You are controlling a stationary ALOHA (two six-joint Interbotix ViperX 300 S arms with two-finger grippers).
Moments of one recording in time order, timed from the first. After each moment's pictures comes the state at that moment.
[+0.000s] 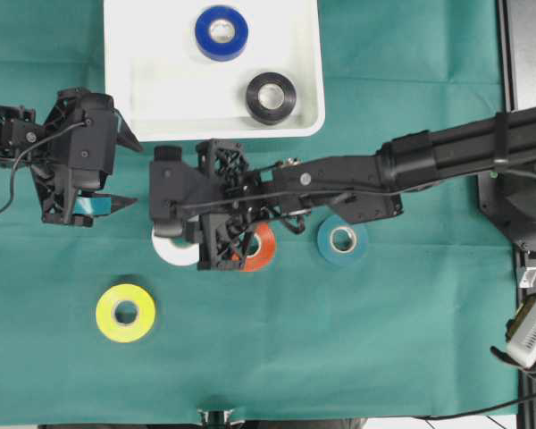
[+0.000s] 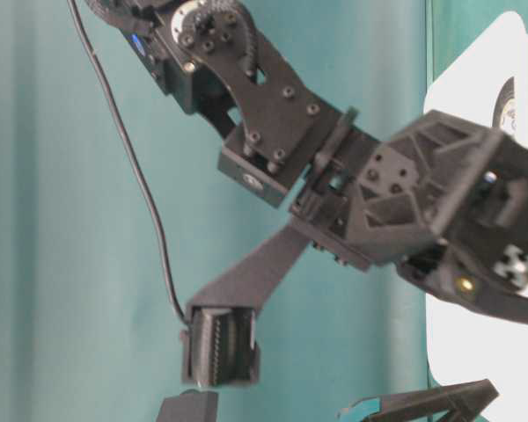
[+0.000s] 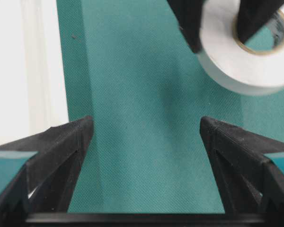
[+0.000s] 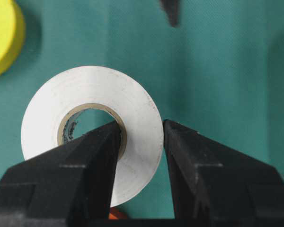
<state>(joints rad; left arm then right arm) -0.03 -0.19 0.90 -0.02 0.07 0.10 0.12 0.29 0.26 -0.13 0.35 0.40</state>
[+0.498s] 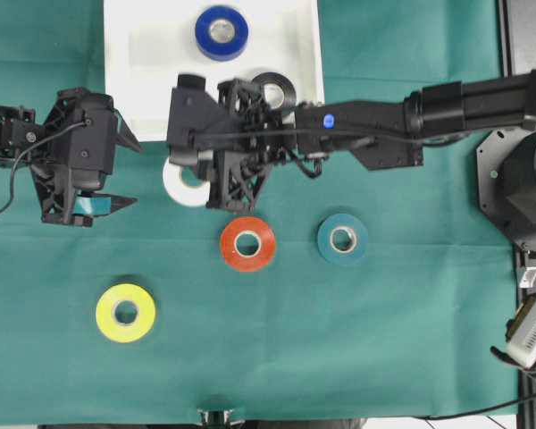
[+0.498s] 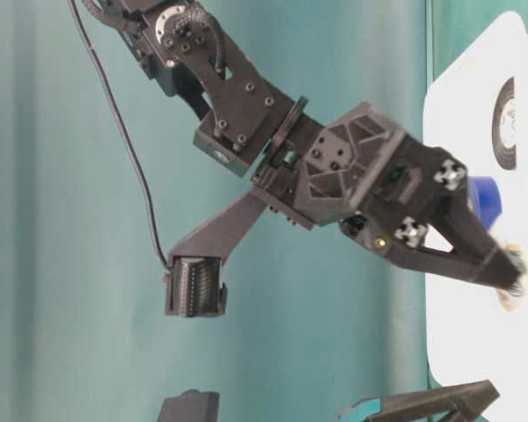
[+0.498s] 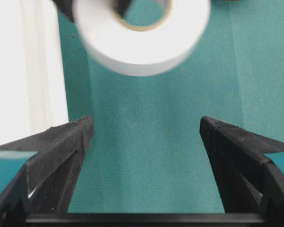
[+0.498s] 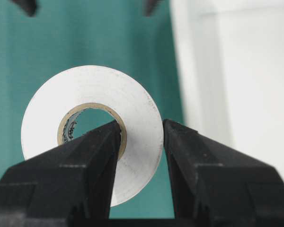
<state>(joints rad) -0.03 -0.19 0.90 -0.02 0.07 0.10 -0.02 0.20 0.33 -0.19 0.35 0.40</state>
